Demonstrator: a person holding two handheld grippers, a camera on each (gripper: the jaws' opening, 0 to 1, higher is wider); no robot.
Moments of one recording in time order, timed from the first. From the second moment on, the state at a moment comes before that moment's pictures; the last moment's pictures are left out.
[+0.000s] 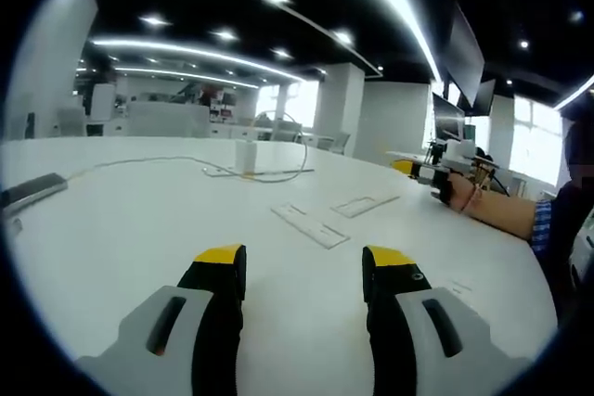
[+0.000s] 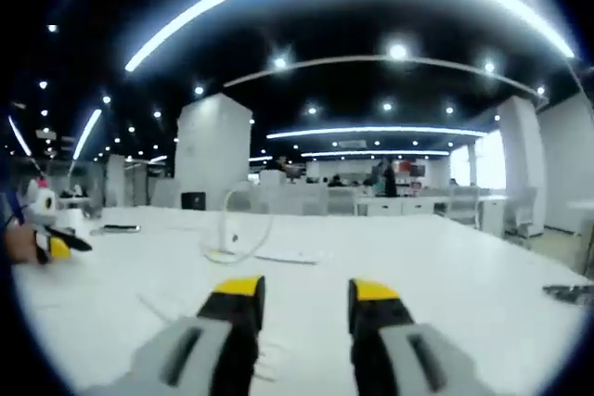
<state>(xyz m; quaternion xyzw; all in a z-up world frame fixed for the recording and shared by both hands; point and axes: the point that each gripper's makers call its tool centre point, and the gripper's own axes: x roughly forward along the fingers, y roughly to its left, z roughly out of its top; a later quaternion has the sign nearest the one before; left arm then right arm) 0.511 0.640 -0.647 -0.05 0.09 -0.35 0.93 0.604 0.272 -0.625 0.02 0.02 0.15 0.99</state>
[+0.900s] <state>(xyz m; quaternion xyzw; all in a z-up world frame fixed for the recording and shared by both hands) 0.511 0.643 -0.646 -0.07 0.09 -0.34 0.93 0.607 0.265 -0.673 -0.06 0.15 0.14 0.98</state>
